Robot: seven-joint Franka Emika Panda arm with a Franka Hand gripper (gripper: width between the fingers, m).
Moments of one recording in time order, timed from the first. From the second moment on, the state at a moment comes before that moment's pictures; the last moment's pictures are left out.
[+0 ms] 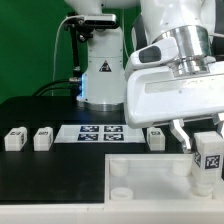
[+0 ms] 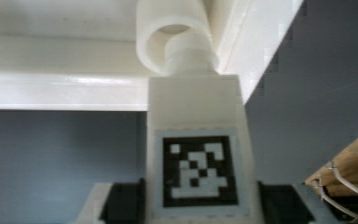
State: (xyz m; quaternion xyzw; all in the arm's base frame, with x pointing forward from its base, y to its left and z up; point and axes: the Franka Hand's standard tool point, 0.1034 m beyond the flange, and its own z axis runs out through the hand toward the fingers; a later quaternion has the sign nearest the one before) arm 0.619 0.116 0.094 -0.95 -0.06 -0.30 0.05
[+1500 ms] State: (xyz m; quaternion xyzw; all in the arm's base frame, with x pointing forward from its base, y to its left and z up) arm 0.613 0.113 0.073 -0.95 -0.06 -0.29 0.05
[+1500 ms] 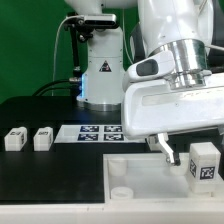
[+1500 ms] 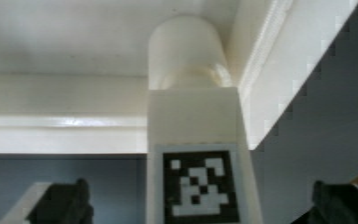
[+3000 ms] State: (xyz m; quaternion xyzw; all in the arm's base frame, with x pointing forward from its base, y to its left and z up) arm 0.624 0.109 0.094 -1.00 -0.06 -0.01 0.07
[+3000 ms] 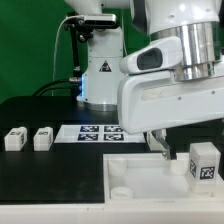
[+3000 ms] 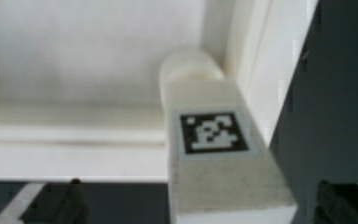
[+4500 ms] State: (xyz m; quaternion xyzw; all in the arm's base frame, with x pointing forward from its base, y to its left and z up) arm 0.643 0.107 0.090 -0.99 -0.04 0.07 0.08
